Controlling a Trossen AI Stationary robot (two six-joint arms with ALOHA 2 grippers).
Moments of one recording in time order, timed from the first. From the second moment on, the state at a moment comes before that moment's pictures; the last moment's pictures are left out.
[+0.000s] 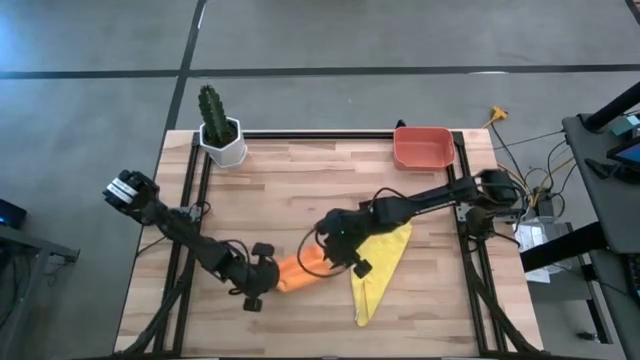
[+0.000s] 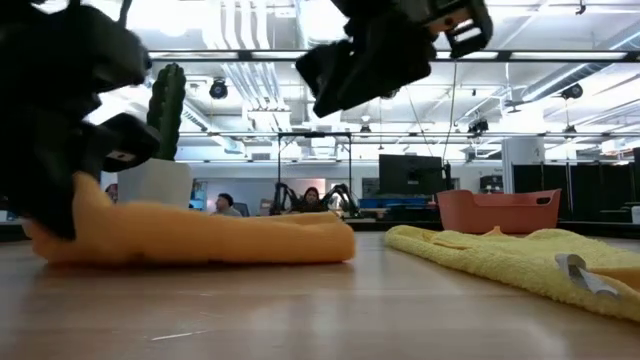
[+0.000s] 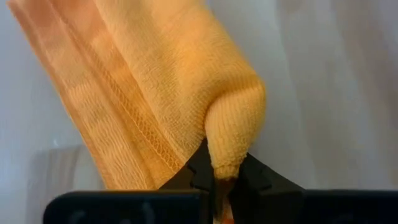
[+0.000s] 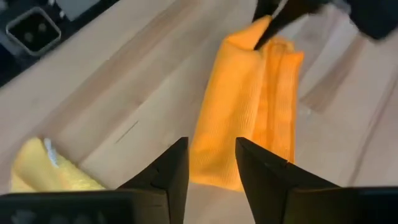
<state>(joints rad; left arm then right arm) -0.60 1.51 0.69 -0.14 -0.21 -0.41 0.14 1.82 1.31 -0.39 -0.35 -0.47</state>
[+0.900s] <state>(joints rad) -0.56 1.45 0.54 0.19 -0.18 -0.83 0.20 1.97 1.14 -0.04 -0.24 -0.42</state>
